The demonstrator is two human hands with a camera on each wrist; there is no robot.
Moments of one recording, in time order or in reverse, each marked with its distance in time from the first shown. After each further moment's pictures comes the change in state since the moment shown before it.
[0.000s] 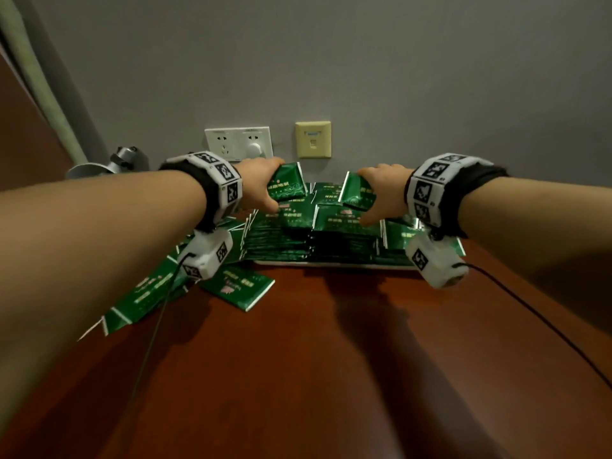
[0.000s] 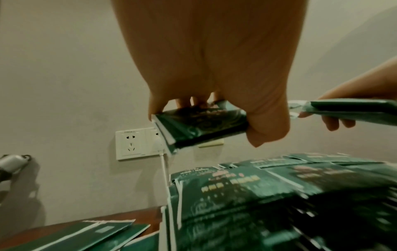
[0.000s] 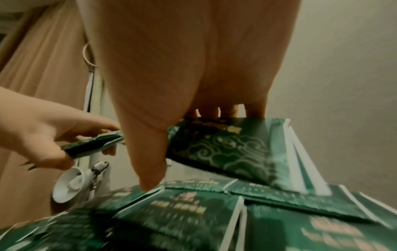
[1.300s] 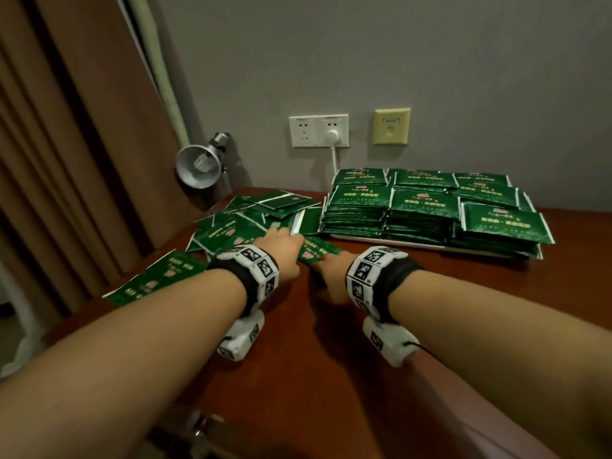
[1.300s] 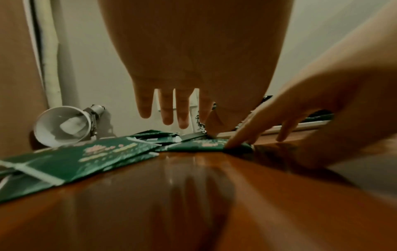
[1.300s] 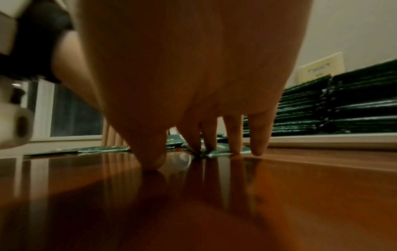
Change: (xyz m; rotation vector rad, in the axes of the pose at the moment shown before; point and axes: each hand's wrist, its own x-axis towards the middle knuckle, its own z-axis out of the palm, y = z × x) left_hand -0.145 -0.049 0.097 0.205 -0.140 -0.265; right_hand -0.051 -0.199 0.098 -0.064 -0.191 -0.465
